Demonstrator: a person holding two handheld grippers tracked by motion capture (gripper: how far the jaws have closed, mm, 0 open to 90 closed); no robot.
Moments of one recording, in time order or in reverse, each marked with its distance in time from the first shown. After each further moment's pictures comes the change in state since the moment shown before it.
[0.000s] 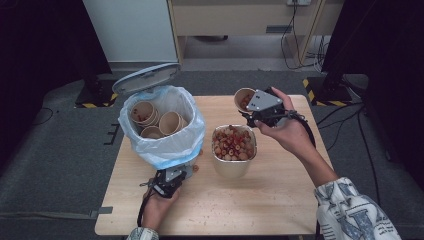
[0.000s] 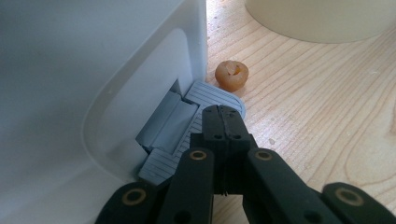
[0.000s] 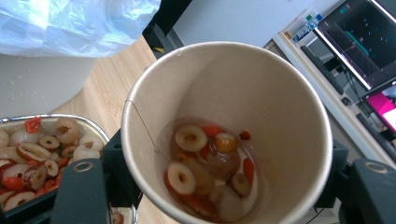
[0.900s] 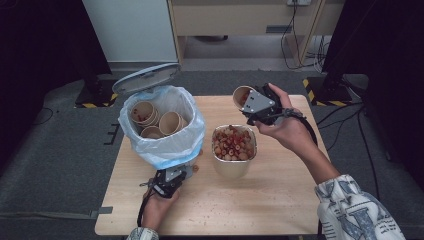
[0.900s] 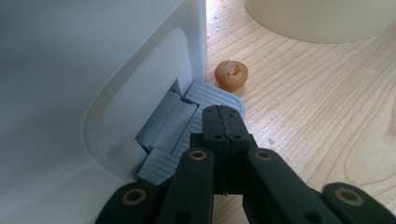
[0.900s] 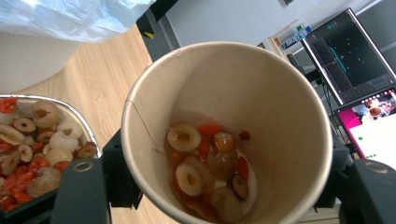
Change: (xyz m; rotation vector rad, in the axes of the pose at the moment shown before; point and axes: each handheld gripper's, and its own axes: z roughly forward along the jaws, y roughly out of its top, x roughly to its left) left arm 0.001 0.000 0.000 0.007 -0.001 0.005; right arm 0.001 0.012 -0.002 0.035 -0.046 -0.149
